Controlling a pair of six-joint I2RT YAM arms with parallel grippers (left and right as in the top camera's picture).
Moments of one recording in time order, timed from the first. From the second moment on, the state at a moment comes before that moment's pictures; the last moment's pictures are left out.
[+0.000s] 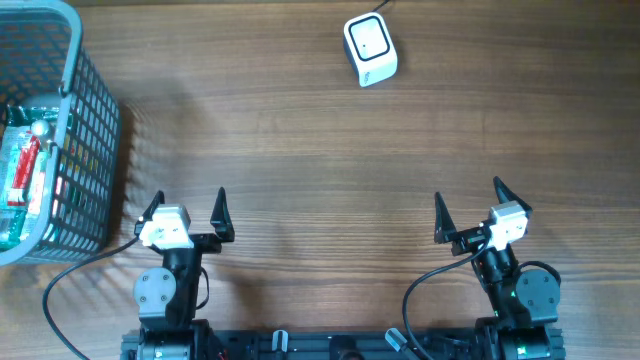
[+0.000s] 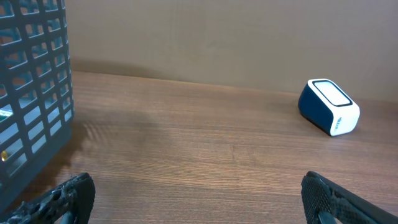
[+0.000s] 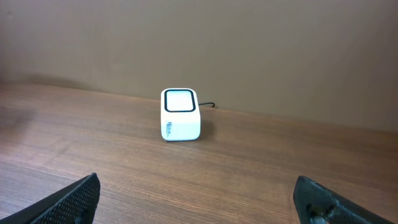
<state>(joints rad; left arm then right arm) 0.03 0.04 0.01 -0.07 0.03 -0.11 0.08 0.02 0.01 0.01 -0.16 -0.05</state>
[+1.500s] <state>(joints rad) 0.03 0.46 1.01 -0.78 0.17 -0.21 0.08 0.02 0.01 0.01 -0.16 -0.05</state>
